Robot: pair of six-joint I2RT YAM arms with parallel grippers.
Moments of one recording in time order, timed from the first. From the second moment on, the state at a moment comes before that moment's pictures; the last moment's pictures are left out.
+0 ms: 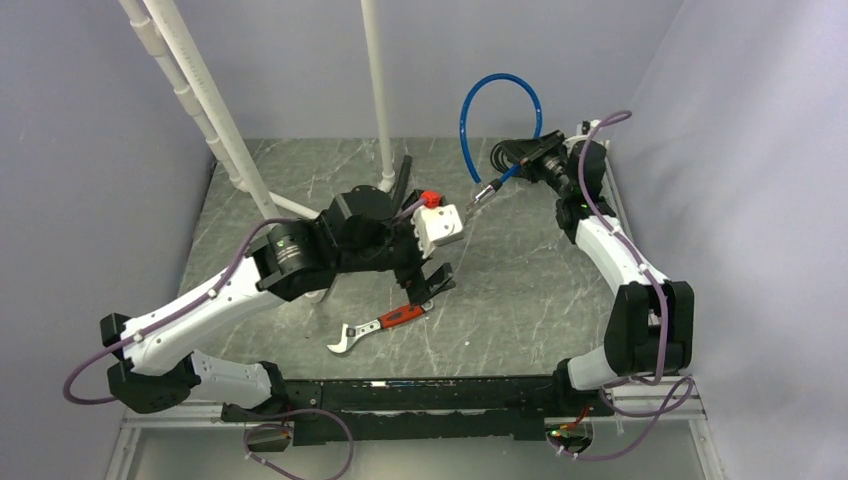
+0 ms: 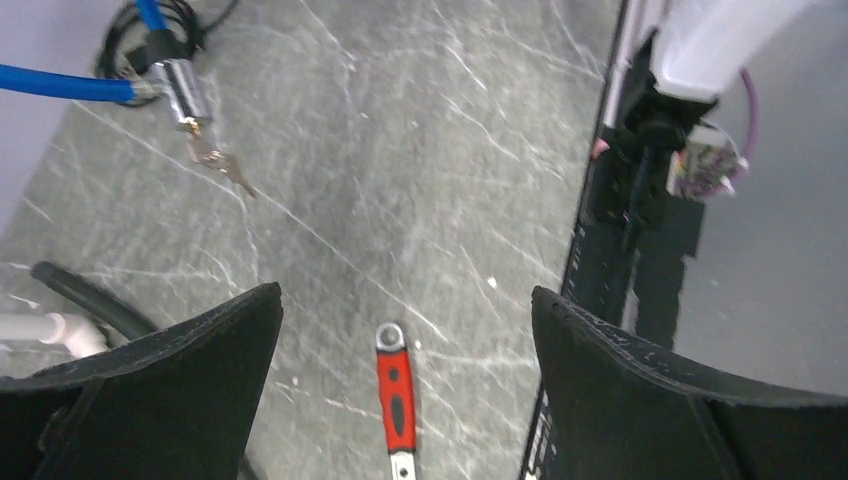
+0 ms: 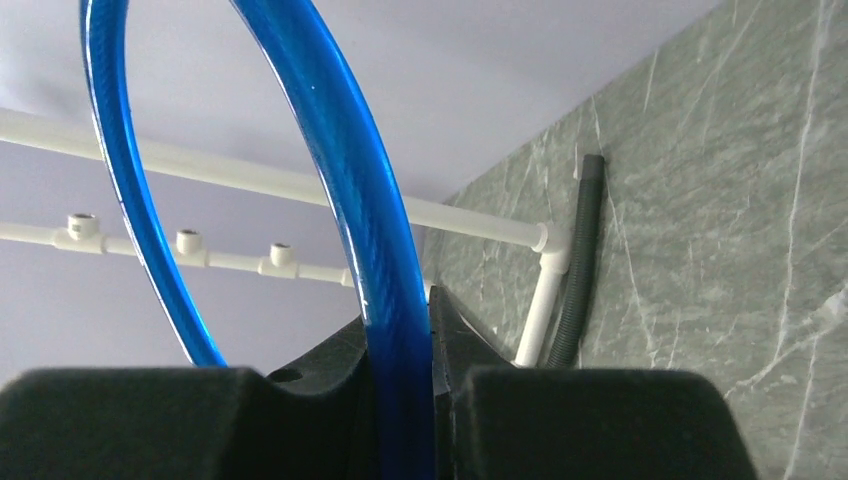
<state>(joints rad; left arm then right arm) -1.09 1.26 1.57 -0.74 0.14 0.16 0.08 1.47 1.05 0.33 -0.38 1.14</state>
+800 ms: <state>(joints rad) -0.79 1.60 1.44 -0.05 0.45 -0.42 -0.15 1.38 0.95 0.62 -0.60 1.24</state>
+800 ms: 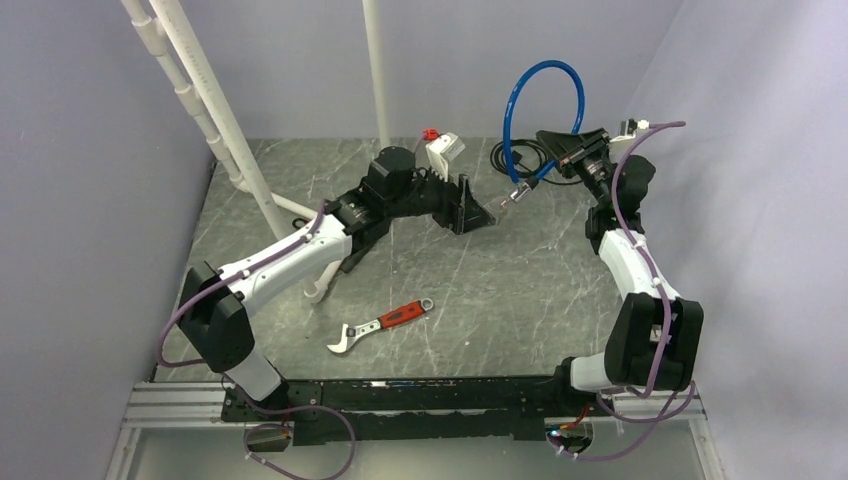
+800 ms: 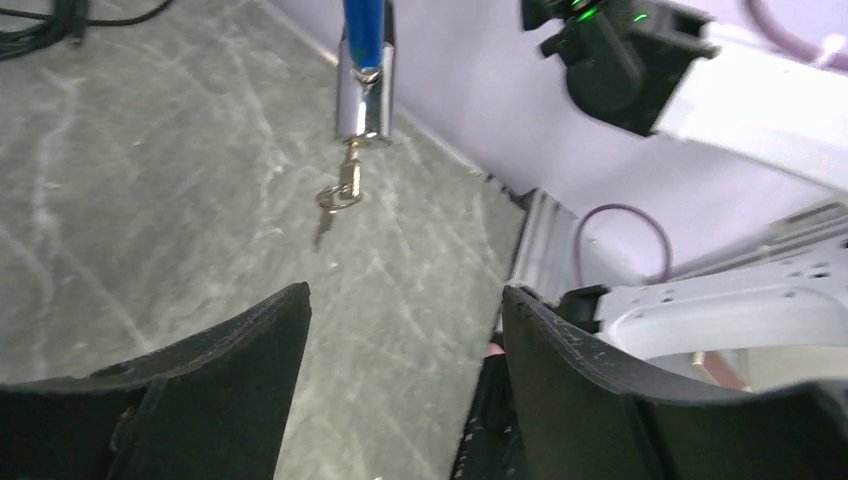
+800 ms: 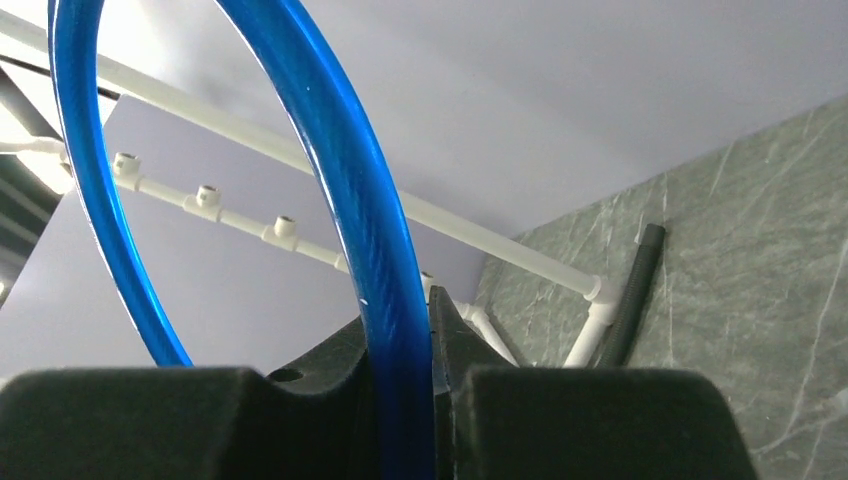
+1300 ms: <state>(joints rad) -0.76 1.66 1.36 0.20 0.53 -0.57 -0.16 1.39 0.86 0.79 -0.66 1.34</state>
